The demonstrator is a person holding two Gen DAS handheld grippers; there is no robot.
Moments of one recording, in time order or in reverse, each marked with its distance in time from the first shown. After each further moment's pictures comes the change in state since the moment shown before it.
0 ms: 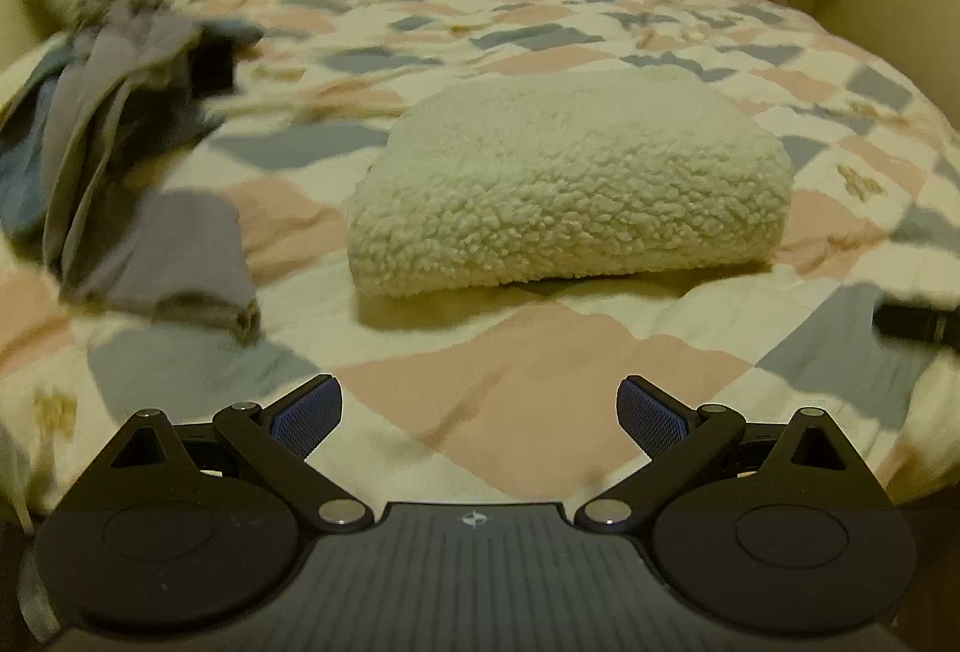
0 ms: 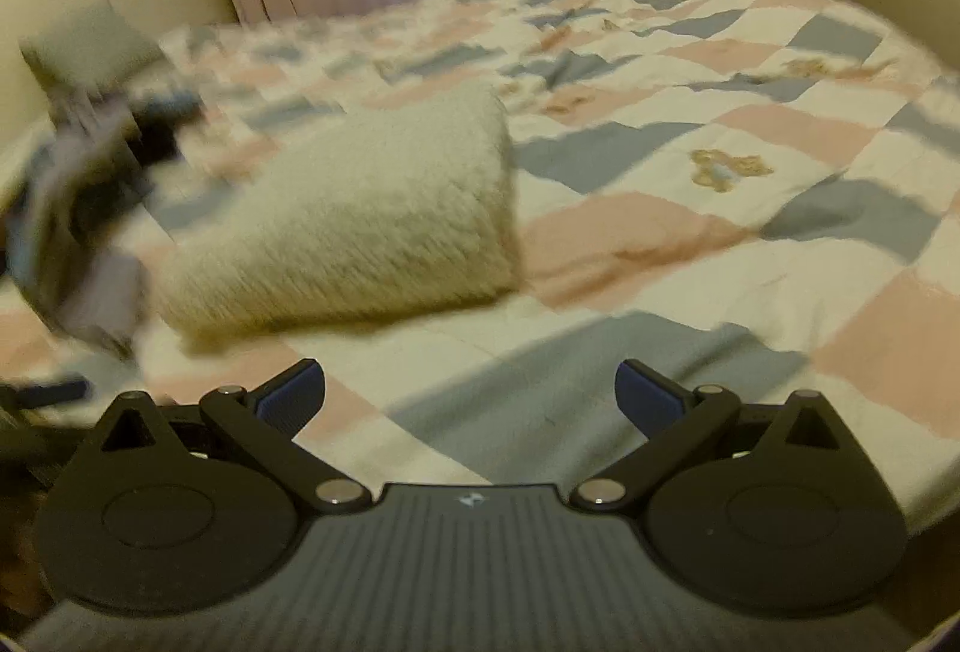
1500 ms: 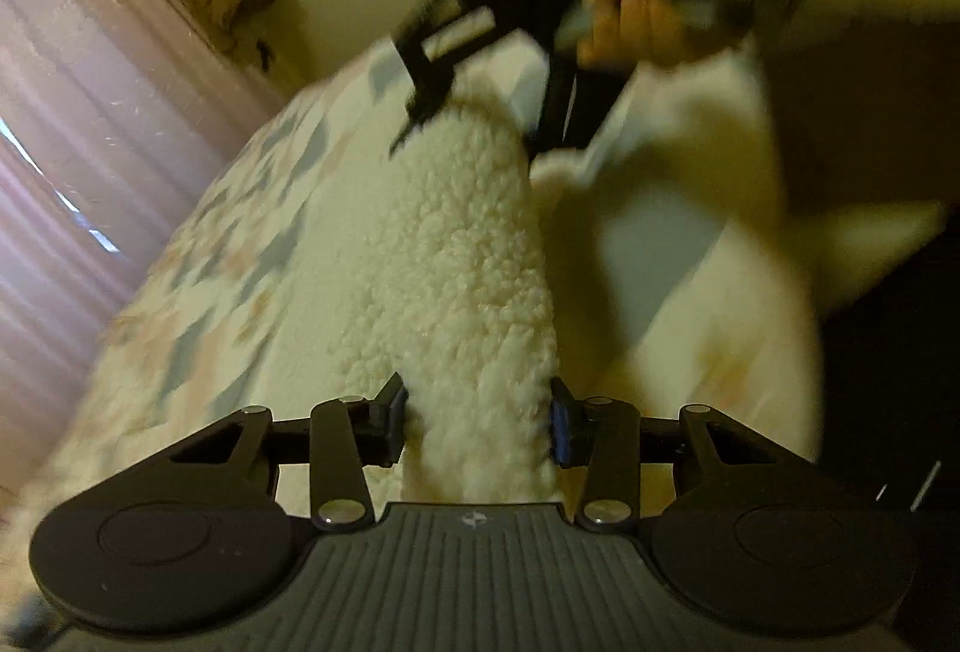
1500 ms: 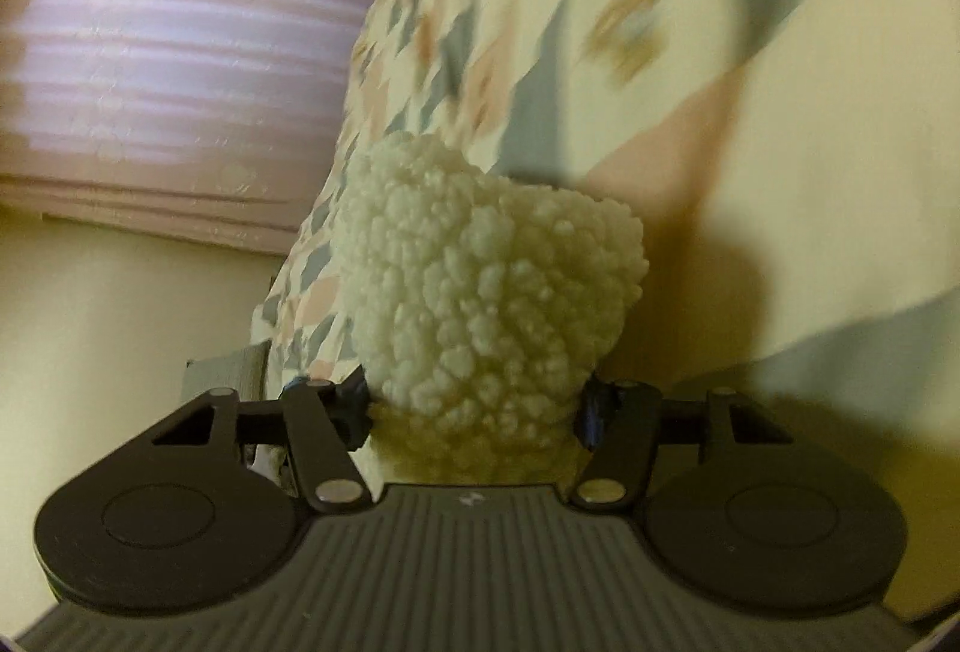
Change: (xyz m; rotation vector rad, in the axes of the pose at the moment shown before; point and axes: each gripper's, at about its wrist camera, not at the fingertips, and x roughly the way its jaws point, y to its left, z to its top) left arm 0.009 -0.089 0.021 0.953 -0.378 -0.565; right arm 0.078 -0.143 0.023 0.883 0.022 0.328
